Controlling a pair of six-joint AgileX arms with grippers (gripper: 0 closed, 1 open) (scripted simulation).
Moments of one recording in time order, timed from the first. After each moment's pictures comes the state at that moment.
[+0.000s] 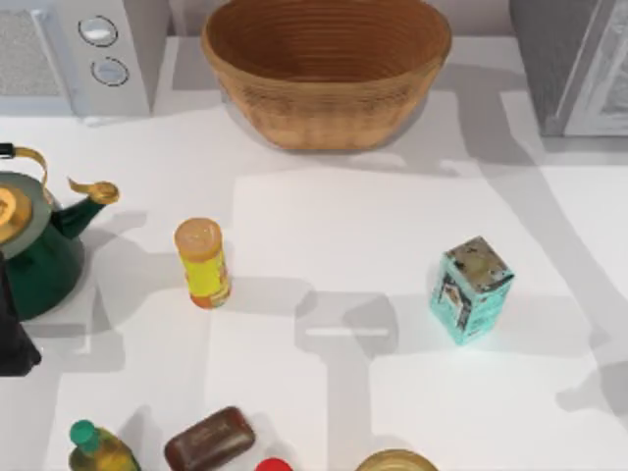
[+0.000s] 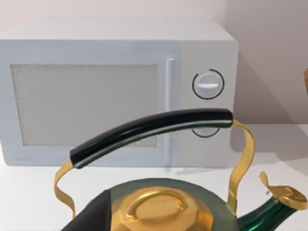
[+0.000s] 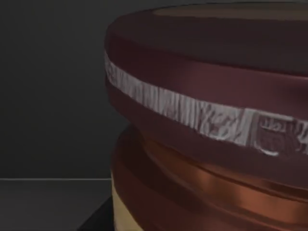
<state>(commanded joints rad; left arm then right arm) 0.00 0.00 0.00 0.00 0.00 0.00 0.38 1.65 2.01 -0.36 0.41 0.01</state>
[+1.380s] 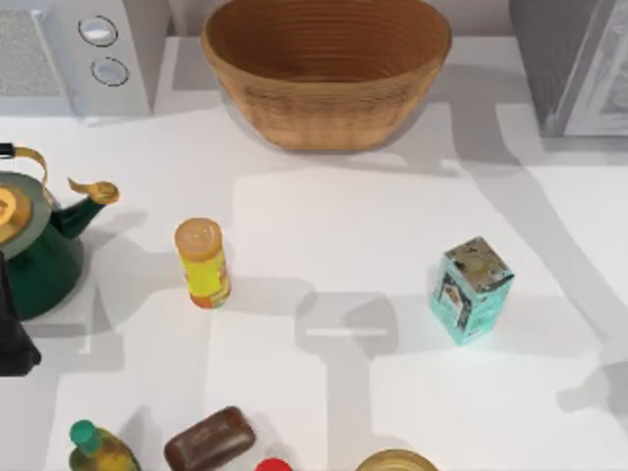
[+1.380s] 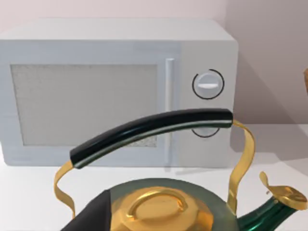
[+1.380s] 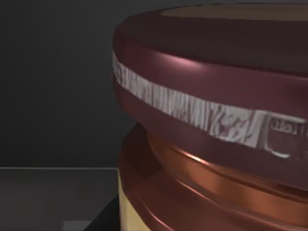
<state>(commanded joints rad) 0.00 0.00 0.00 0.00 0.00 0.00 0.45 1.59 2.03 -0.43 0.48 0.01</state>
